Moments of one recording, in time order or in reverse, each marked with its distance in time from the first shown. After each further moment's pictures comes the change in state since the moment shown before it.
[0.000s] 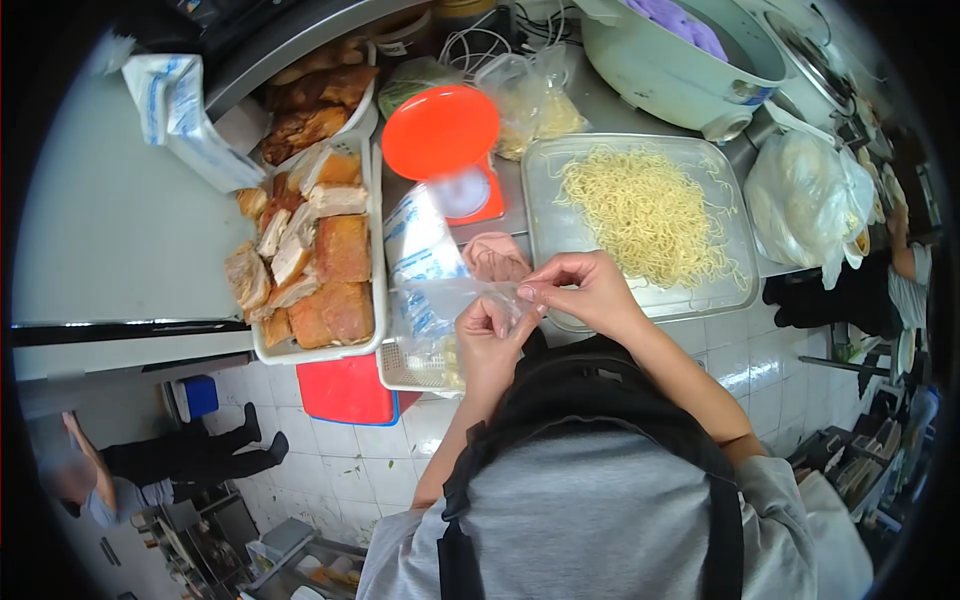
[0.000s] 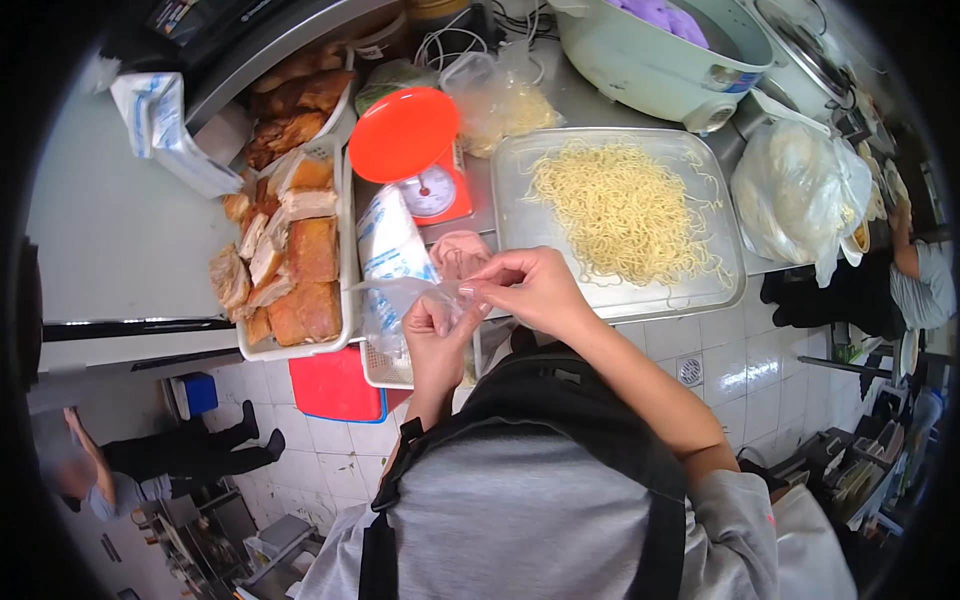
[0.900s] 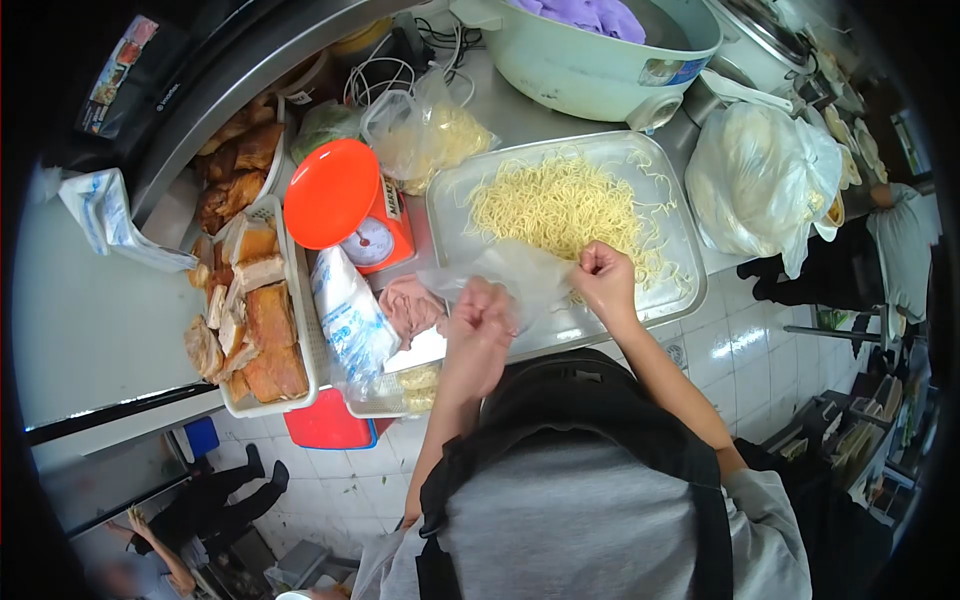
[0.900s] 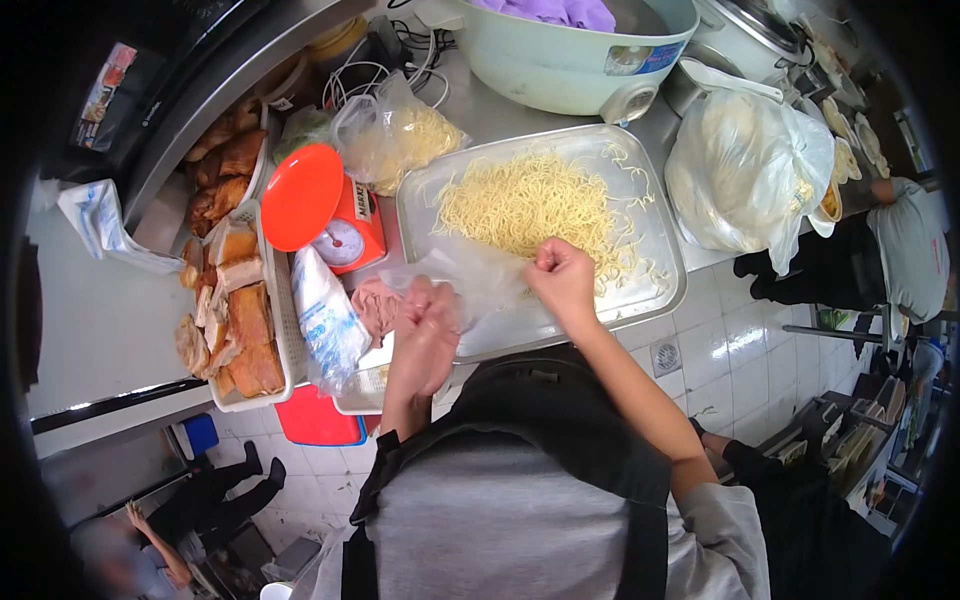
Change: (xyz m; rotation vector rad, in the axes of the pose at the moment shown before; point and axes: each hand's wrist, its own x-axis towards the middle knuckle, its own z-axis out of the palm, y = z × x) left_hand 0.039 -0.023 0.108 -0.601 -0.309 -0.436; right_hand -0.028 0.073 -0.152 -0.174 0.660 -0.058
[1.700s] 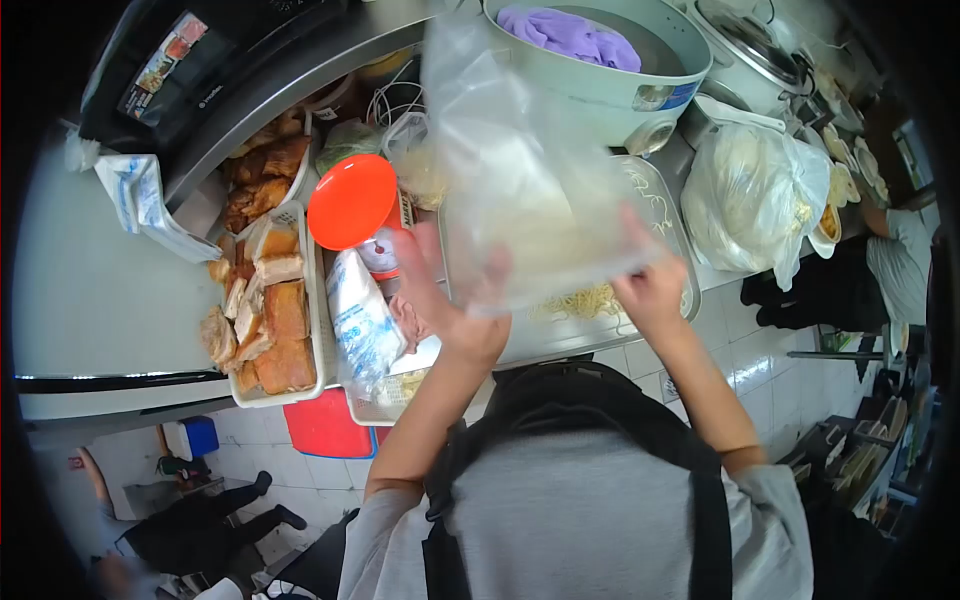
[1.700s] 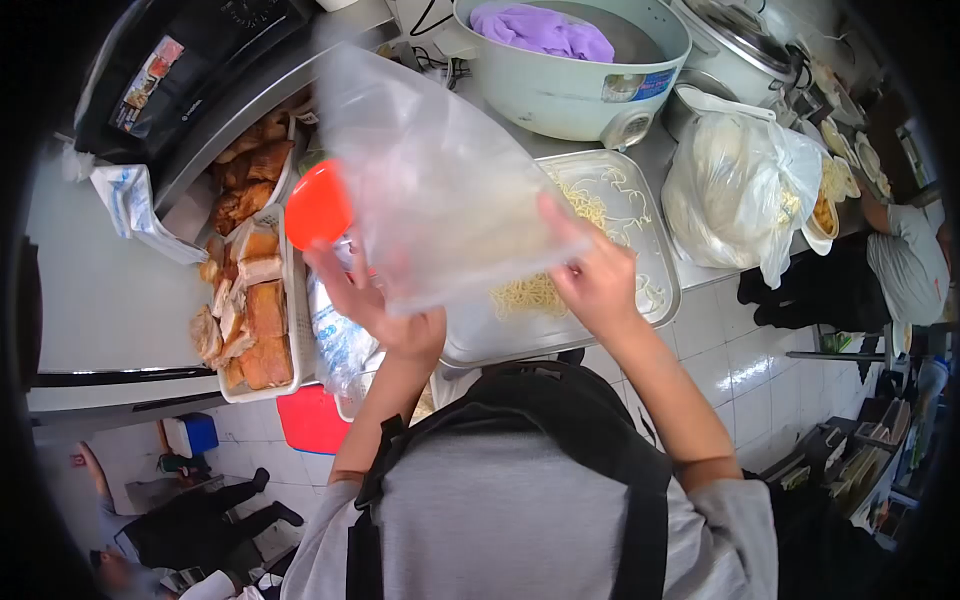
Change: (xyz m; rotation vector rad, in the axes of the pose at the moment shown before) left_hand 0.034 0.007 0.007 1.728 -0.004 0.878; right_hand -0.001 -0.114 -0.046 -0.392 0.147 -0.789
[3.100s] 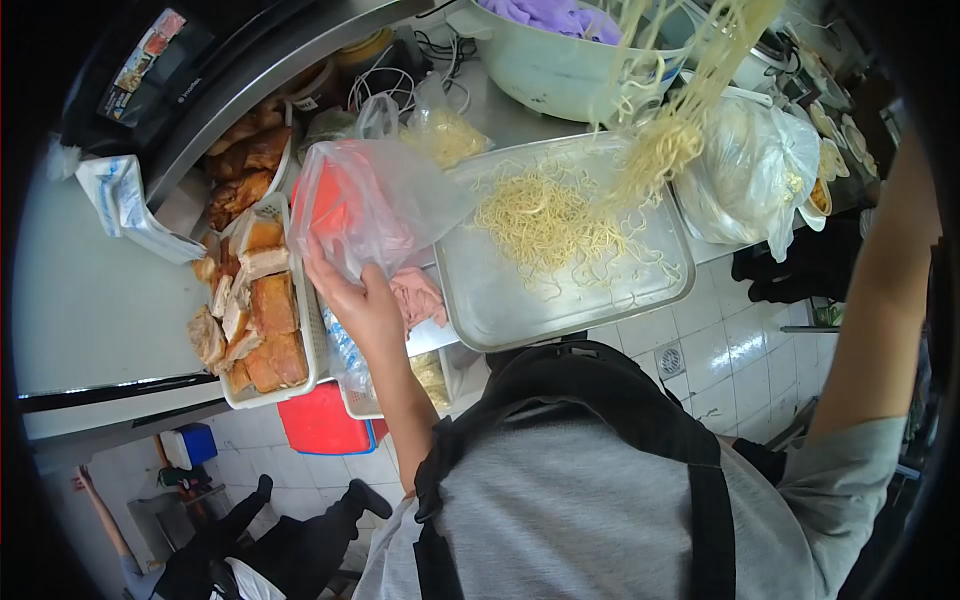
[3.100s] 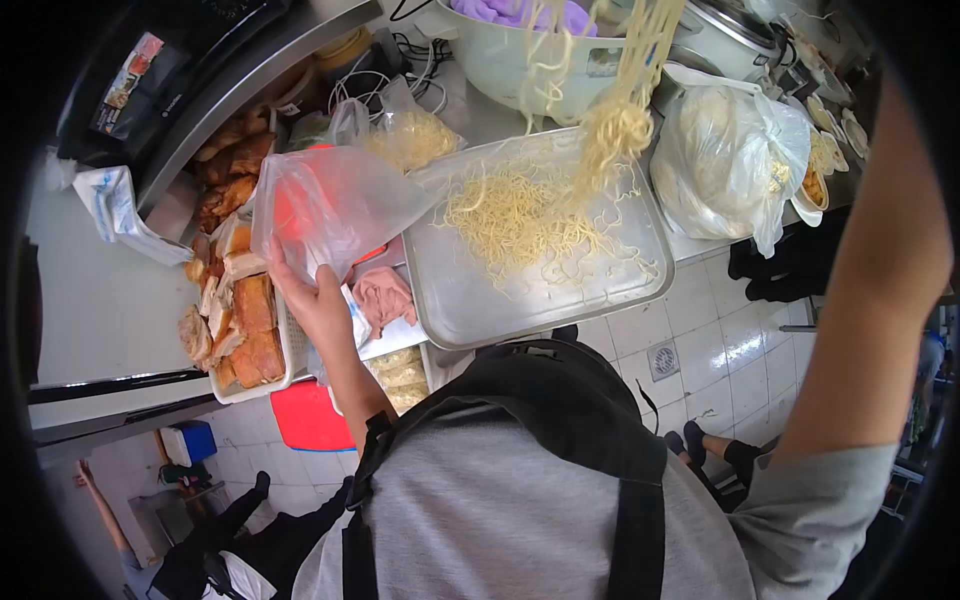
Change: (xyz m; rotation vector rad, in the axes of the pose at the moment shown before) left_hand -0.005 -0.029 -0.081 0.119 0.432 -0.390; right_hand 0.206 -0.079 -0.163 -0.077 -0.099 -0.153
